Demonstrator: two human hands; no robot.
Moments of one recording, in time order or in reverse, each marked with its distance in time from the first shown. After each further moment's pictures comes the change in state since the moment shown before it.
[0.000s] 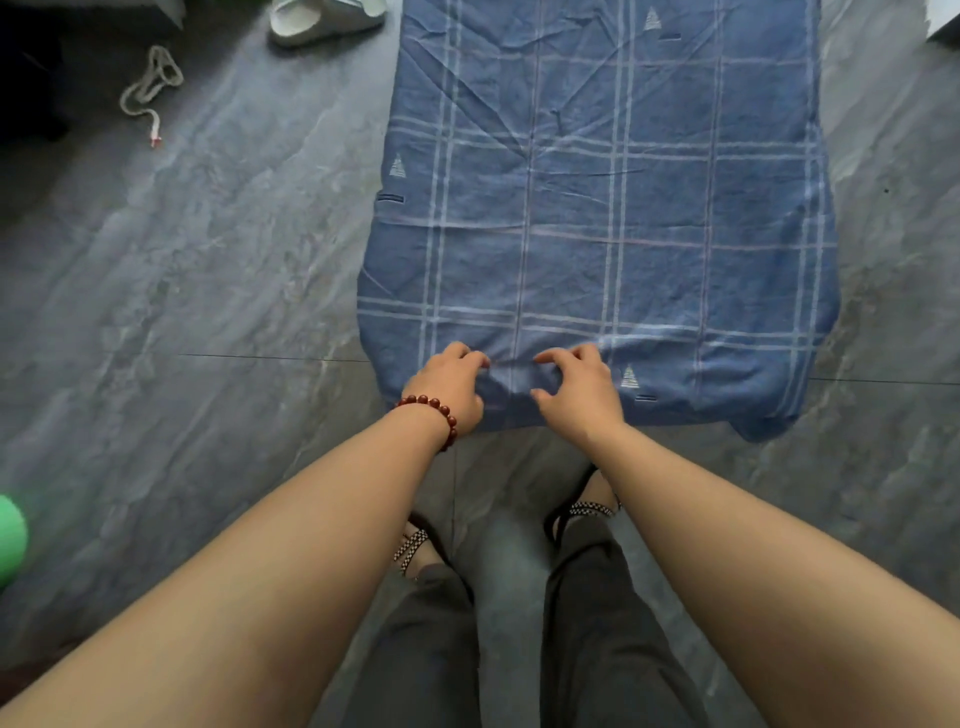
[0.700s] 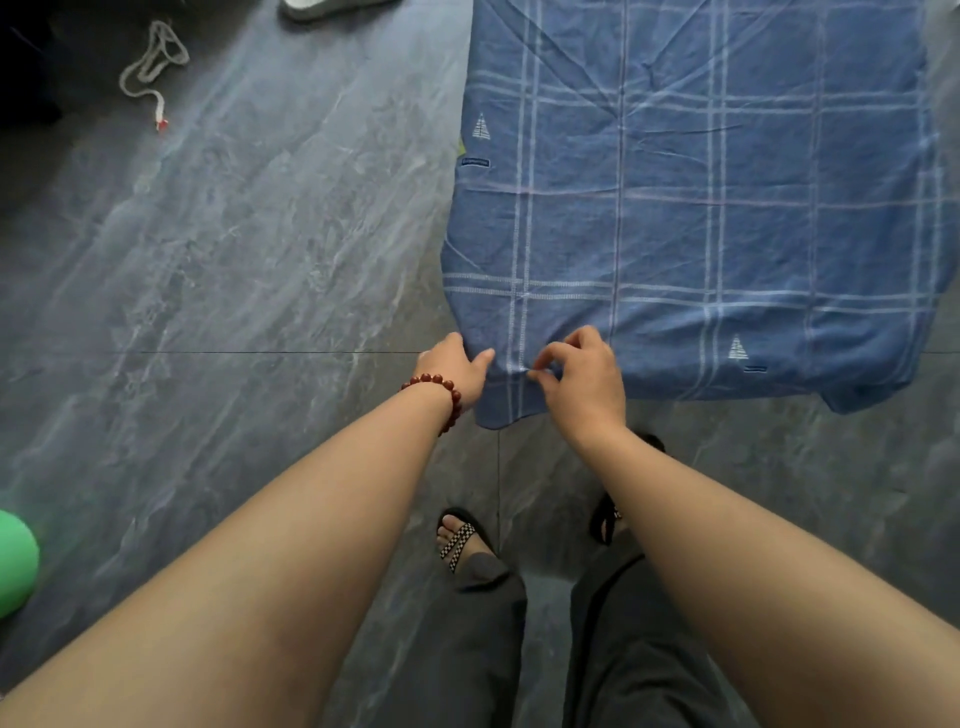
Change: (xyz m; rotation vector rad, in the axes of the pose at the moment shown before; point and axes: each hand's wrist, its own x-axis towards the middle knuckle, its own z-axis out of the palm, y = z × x) left_hand 0.007 -0.100 -0.004 -0.405 0.030 -0.272; right_hand -0.008 -0.076 0.087 0.028 0.236 -0.053
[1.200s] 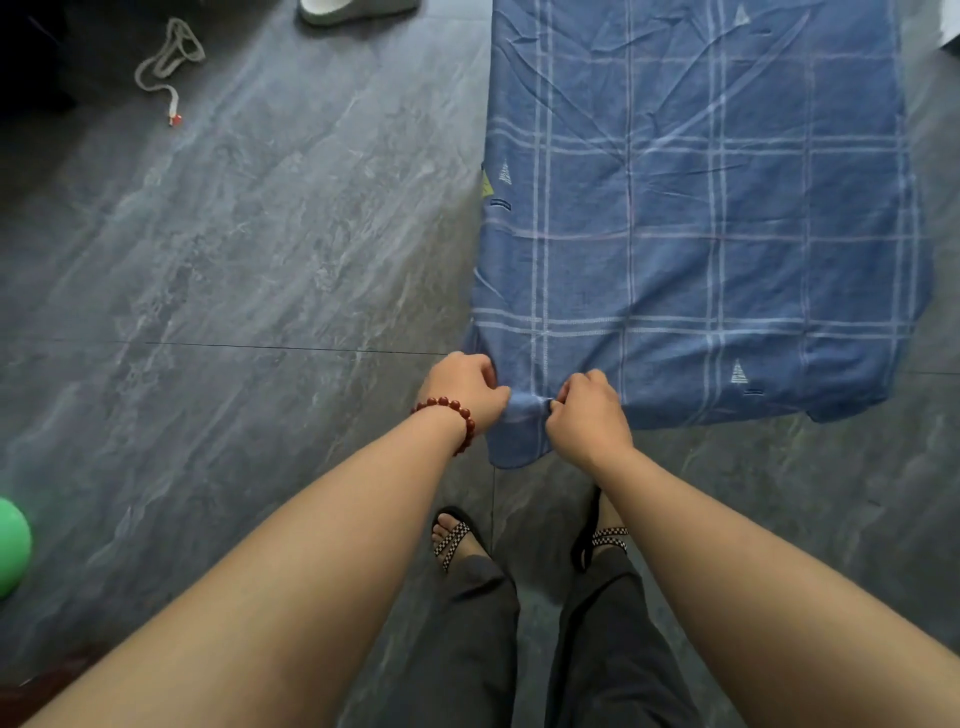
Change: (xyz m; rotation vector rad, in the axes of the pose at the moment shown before) left_hand -0.031 -0.006 -0.006 0.099 0.021 0.155; right_hand -0.021 -0.003 -0.004 -0.142 -0.201 0.196
